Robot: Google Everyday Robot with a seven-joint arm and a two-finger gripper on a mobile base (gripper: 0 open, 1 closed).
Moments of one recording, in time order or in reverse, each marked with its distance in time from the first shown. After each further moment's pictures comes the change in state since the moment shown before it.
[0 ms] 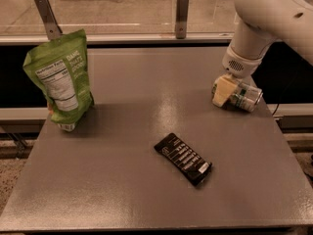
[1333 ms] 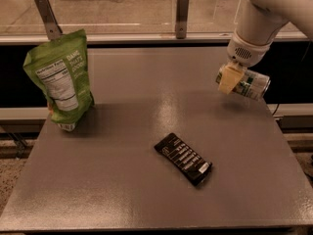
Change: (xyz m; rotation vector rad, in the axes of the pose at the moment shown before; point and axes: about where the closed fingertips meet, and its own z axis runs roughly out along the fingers) arm -0.002 -0.002 -0.043 0.039 -0.015 -0.076
